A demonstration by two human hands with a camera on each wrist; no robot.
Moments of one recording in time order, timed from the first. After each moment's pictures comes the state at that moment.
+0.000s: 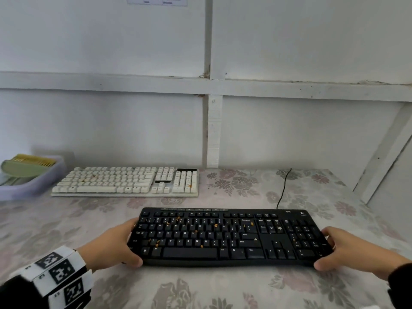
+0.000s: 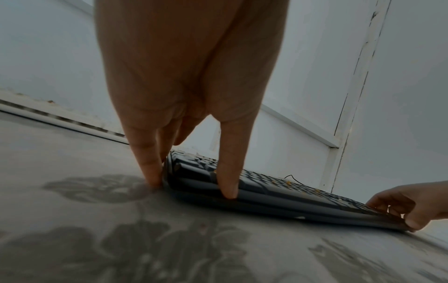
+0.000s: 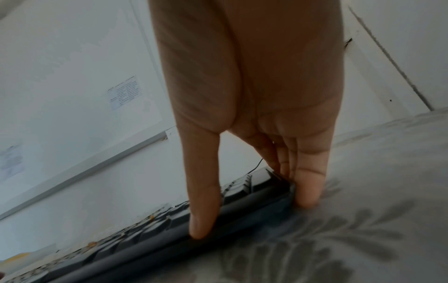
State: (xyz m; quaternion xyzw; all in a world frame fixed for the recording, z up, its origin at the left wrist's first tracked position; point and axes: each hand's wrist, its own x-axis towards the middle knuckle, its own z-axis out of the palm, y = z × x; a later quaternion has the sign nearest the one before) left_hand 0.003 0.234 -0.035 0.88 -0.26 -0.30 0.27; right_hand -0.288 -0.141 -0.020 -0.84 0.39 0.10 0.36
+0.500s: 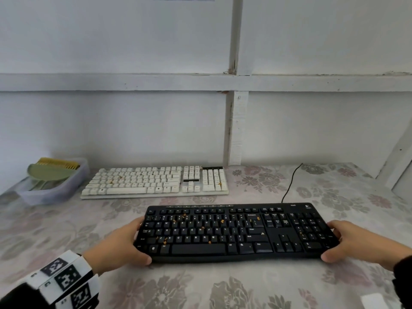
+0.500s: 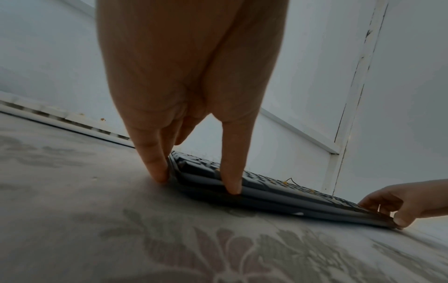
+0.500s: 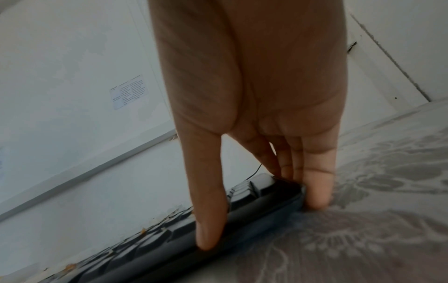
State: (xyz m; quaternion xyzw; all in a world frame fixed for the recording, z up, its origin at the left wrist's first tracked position) left_hand 0.053 0.298 -0.038 0.87 -0.27 -0.28 0.29; right_hand -0.235 -0.079 -0.027 -0.84 0.40 0.08 0.35
